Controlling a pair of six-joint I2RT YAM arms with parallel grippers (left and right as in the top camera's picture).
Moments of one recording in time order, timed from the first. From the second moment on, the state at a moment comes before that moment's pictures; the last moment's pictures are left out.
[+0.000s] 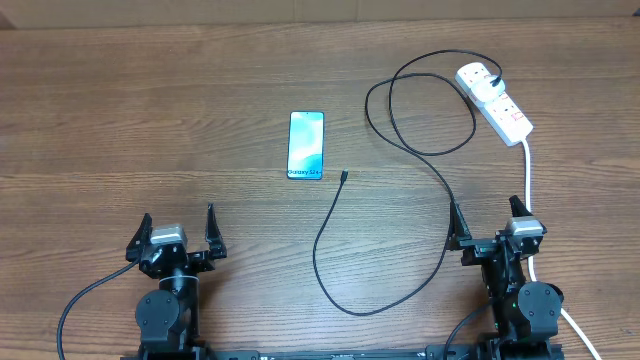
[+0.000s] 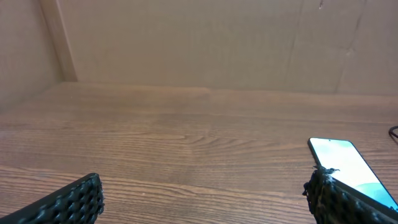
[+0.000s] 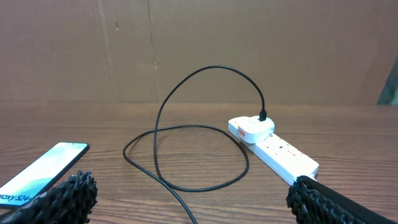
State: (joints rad) left arm -0.01 0.02 0.01 -0.07 -0.14 -0.03; right arm 0.03 0.01 0.02 -0.03 -0.04 0.02
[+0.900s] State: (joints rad) left arm -0.01 0.02 0.01 -0.07 -0.05 -0.08; right arm 0.03 0.01 0.02 -0.03 -0.05 0.02
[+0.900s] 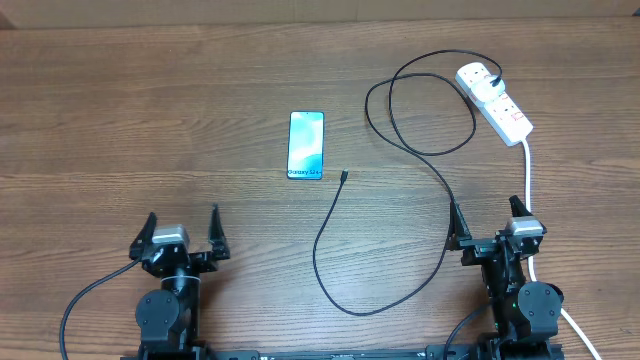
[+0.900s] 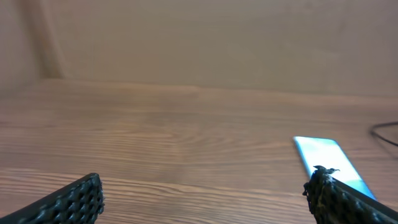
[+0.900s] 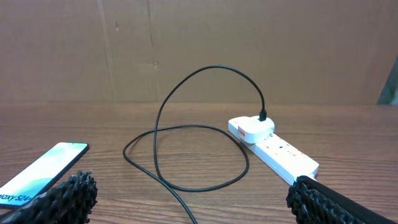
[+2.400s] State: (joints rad) left arm -0.01 0.79 1.38 -0.95 0.36 -0.32; right arm 0.03 0.01 0.02 -0.03 -0.05 0.02
